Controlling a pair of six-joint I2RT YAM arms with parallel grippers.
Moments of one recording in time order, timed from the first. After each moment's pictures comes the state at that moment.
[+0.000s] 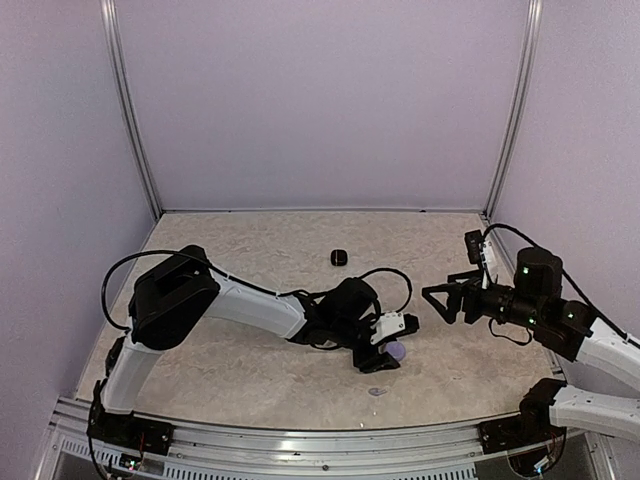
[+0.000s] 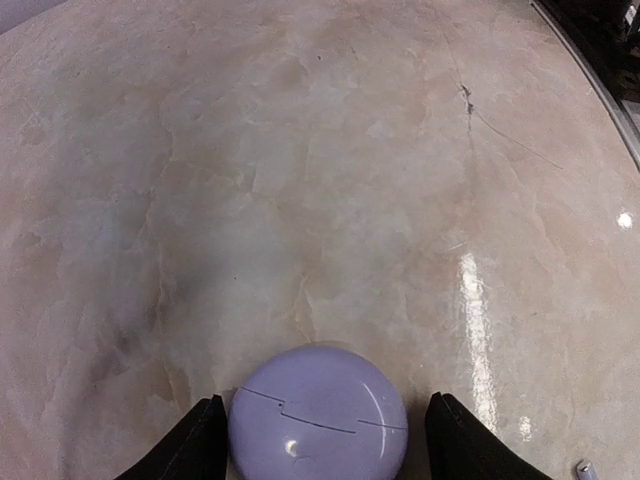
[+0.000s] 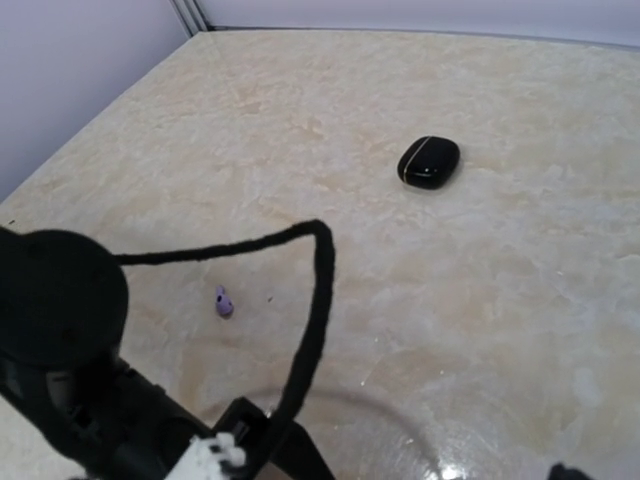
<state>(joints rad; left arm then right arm) -1.10 2.30 1.49 0.09 0.33 0.37 0.57 0.72 0.48 -0.08 -0.21 0.26</state>
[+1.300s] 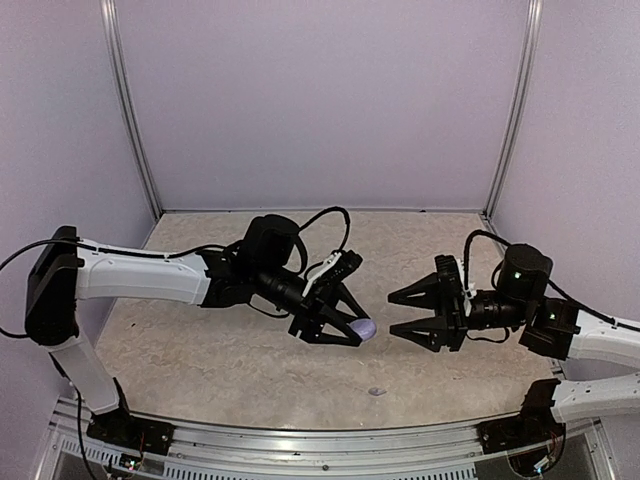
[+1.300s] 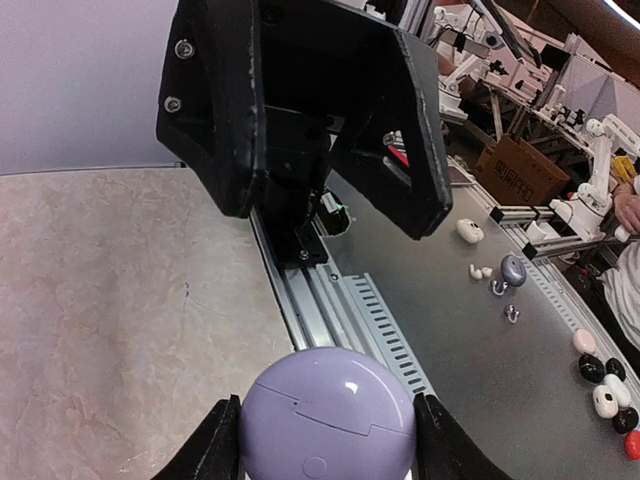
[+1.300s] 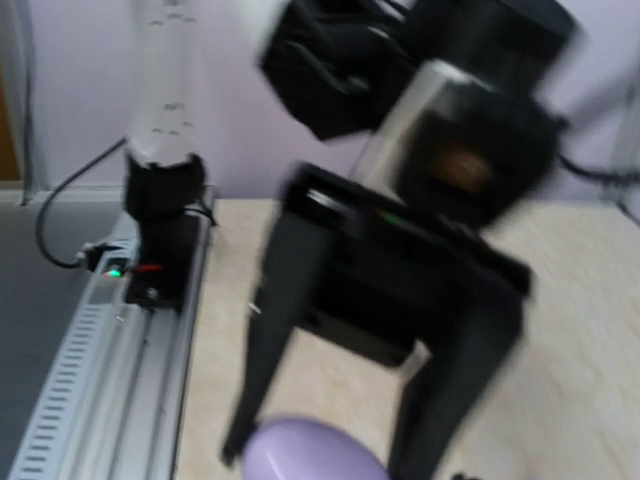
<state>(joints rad) -0.97 1.72 1.15 0.14 0.98 0.12 0.86 0.85 0.52 0.24 -0.62 -0.14</state>
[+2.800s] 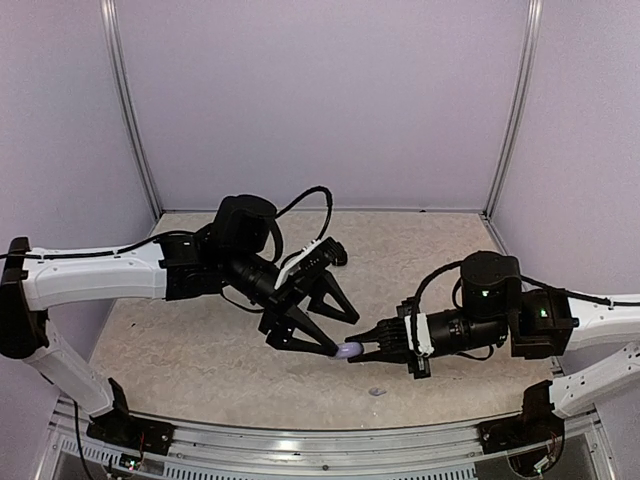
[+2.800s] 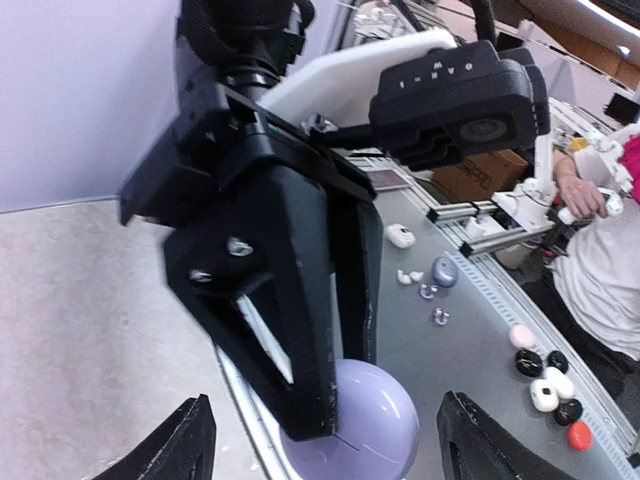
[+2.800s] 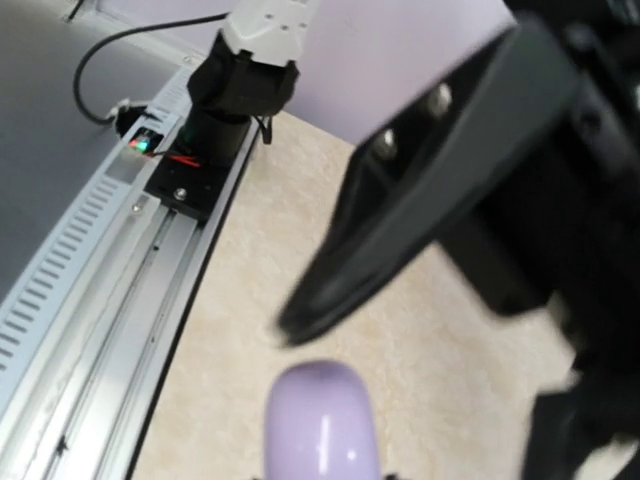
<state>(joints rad) -1.02 1.54 1.18 -0.09 1.06 0.14 1.26 1.03 0.77 -0.03 -0.28 -0.59</state>
